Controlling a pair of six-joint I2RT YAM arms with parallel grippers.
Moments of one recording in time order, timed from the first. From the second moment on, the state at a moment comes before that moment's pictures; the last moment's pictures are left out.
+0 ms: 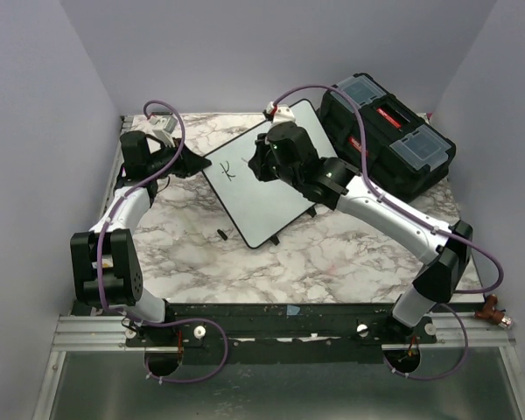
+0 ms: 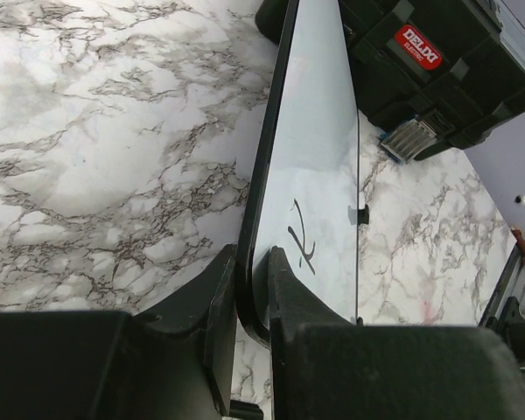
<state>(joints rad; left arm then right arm) 0.08 1.52 1.01 0.17 0.88 -0.30 0.91 1.68 1.71 -0.46 0.30 0.43</state>
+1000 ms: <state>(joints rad) 0.07 1.51 1.13 -0.18 0.87 -0.13 0.90 1.54 1.46 -0.35 0.32 0.41</state>
